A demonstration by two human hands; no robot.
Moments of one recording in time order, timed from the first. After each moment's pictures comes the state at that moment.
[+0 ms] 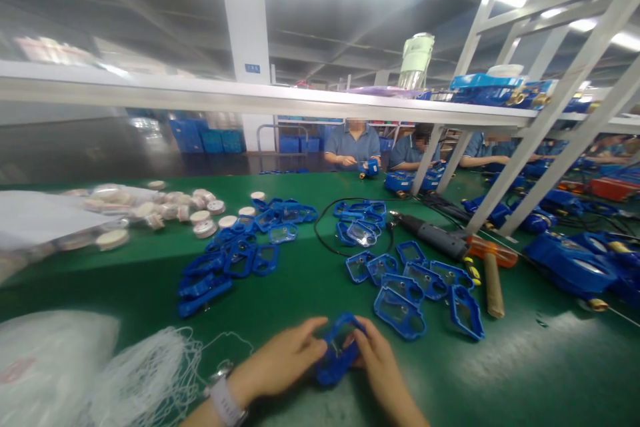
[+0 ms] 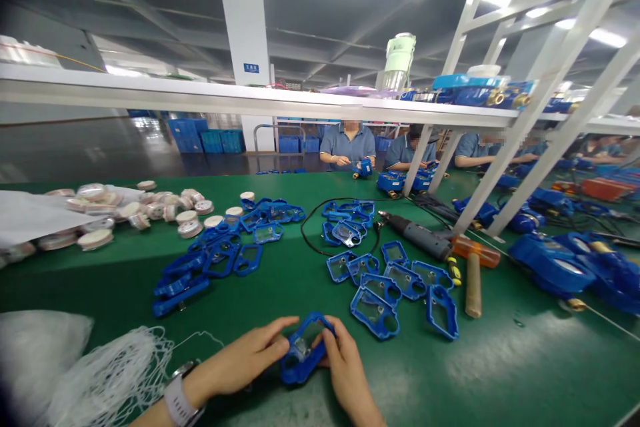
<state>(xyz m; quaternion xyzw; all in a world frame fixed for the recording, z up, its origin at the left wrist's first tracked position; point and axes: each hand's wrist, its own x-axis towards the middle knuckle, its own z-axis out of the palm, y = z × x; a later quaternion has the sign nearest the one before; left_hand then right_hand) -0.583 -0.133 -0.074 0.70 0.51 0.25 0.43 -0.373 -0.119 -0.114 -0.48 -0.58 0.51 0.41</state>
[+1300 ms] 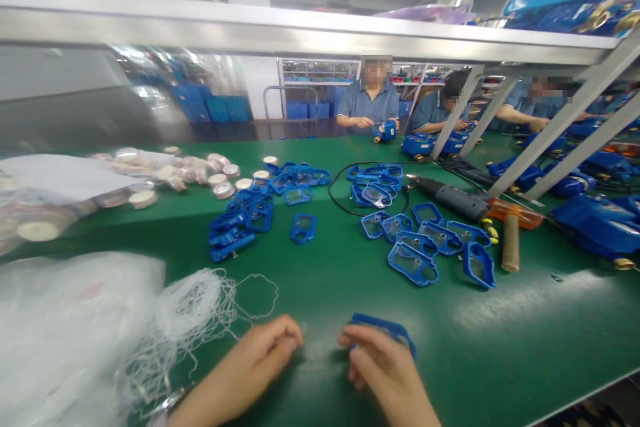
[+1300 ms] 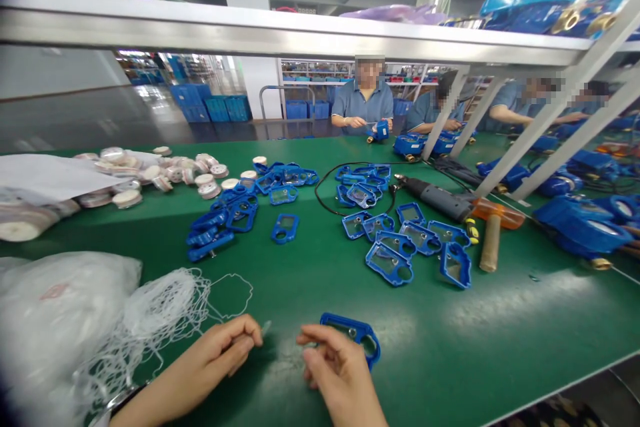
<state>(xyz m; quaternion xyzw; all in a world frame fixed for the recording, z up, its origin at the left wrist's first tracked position) -0.615 -0.239 -0.053 0.65 0.56 0.22 0.46 -0.404 -0.216 -0.097 -0.43 -0.51 0.62 0.40</state>
